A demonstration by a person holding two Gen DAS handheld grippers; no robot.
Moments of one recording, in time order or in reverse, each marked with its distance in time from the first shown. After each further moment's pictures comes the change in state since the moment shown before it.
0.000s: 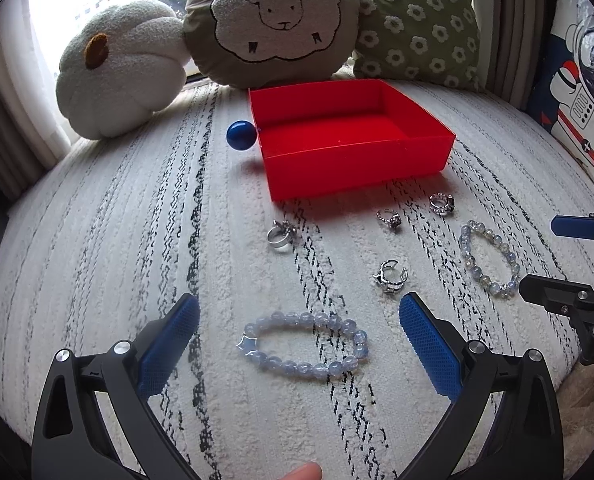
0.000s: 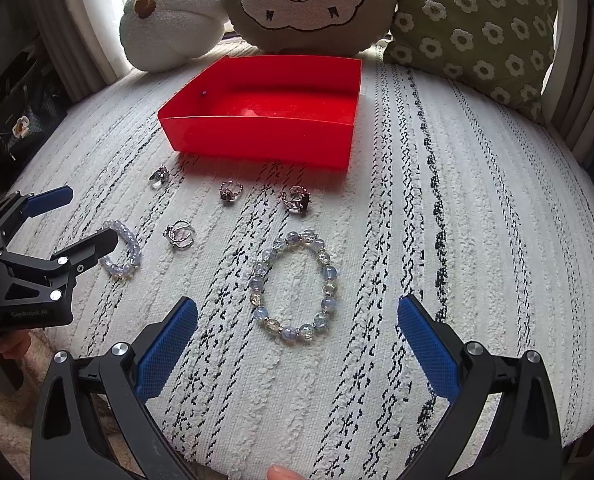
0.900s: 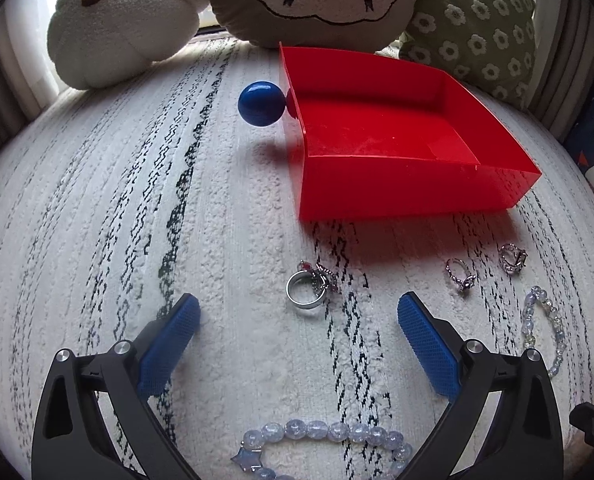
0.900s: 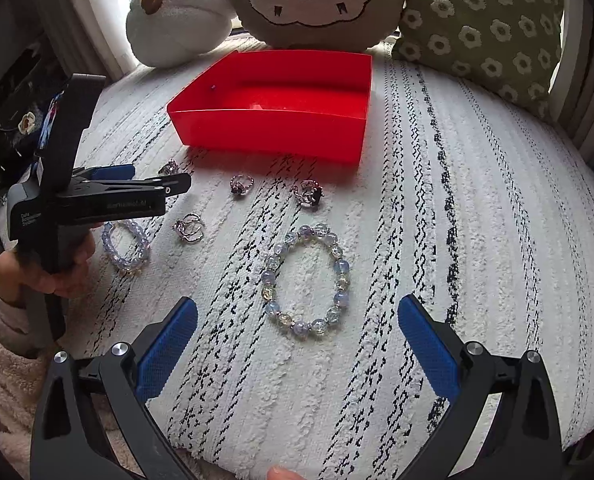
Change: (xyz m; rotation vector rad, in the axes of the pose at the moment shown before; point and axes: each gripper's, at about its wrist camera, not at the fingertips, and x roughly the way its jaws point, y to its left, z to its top) left arm 0.084 0.029 0.033 -0.151 0.093 -0.030; right arm 0.002 0.004 -0.003 -0.013 0.011 0.023
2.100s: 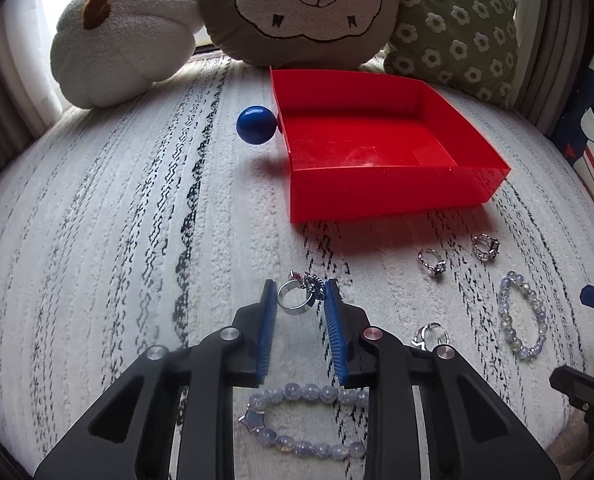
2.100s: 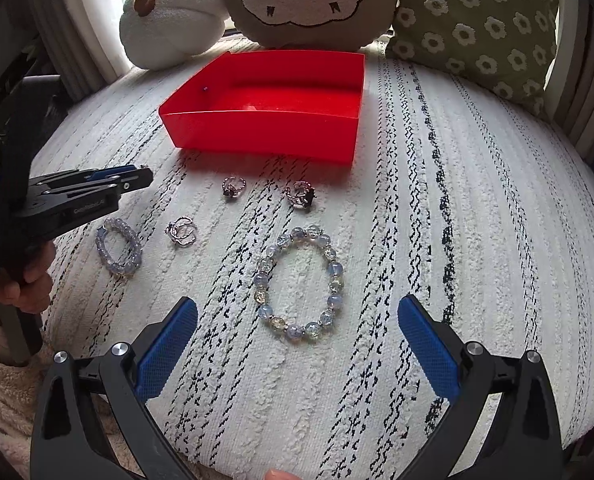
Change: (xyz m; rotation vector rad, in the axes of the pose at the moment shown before) left arm -0.034 -0.005 -0.008 0.046 -0.038 0.004; right arm 0.004 -0.005 0.003 0.019 -0.001 -0.014
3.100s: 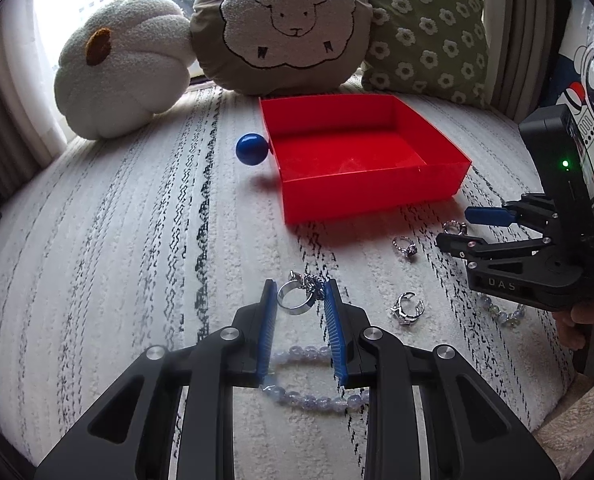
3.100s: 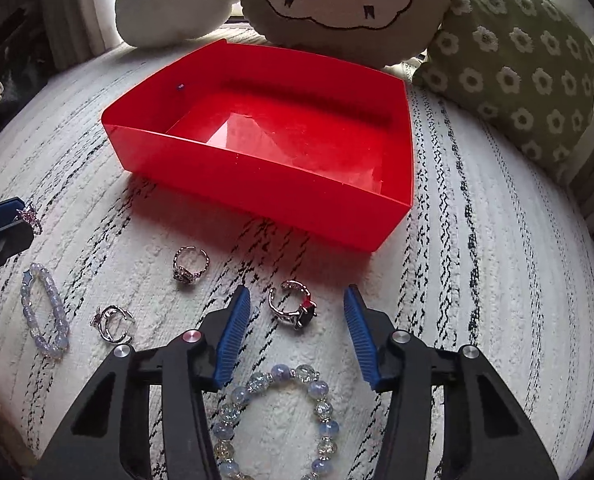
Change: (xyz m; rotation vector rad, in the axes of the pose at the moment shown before) left arm -0.037 -0.004 -0.014 0.081 -0.072 -0.007; right arm 0.073 0.013 0.066 -0.153 -0.012 -0.102
